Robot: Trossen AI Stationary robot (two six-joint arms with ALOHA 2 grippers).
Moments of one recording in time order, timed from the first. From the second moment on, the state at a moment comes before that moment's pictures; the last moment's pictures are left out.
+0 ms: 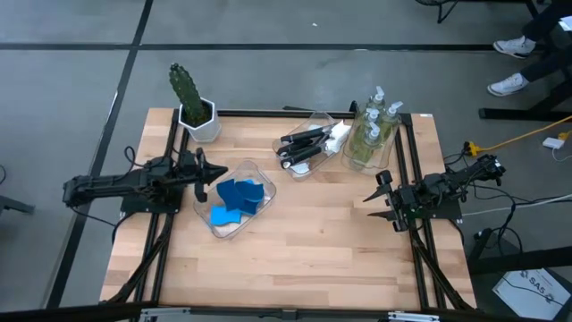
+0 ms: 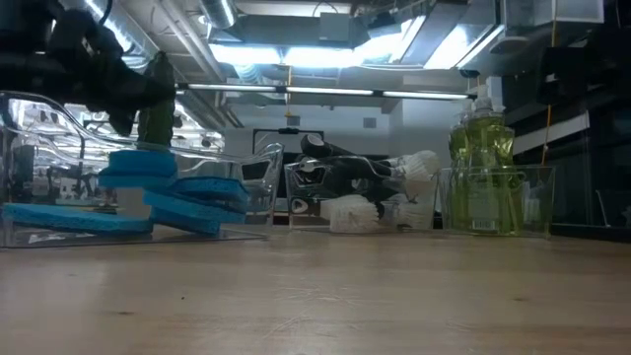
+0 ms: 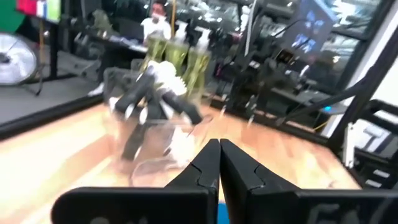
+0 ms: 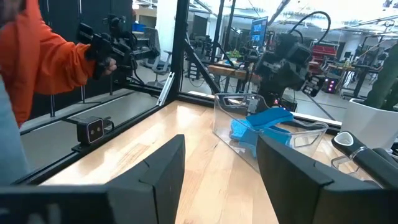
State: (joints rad) left arm 0.14 0.08 0.01 0.09 -0.09 -0.30; right arm 0.41 0.00 0.01 0.04 0.14 -0.16
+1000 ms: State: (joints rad) left arm 0.22 0.02 0.01 0.02 -0.05 -0.27; right arm 0.41 0.00 0.01 0.04 0.14 -0.16
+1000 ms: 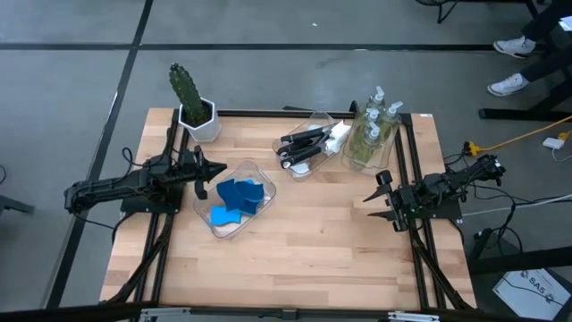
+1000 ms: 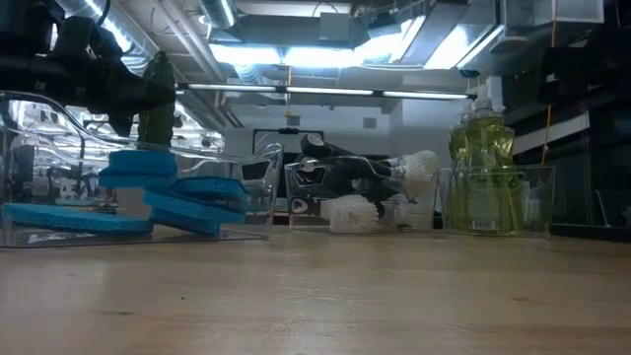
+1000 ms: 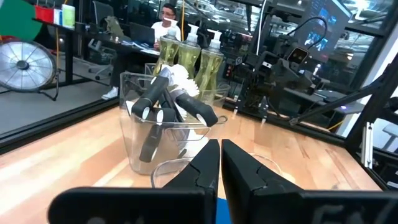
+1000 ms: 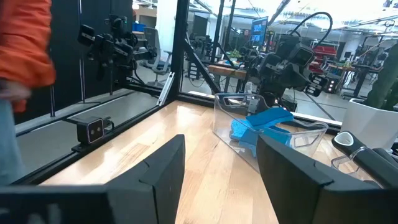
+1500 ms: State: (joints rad) left arm 0.22 0.02 0.01 0.02 -0.05 -0.27; right arm 0.41 0.00 0.01 0.04 0.14 -0.16
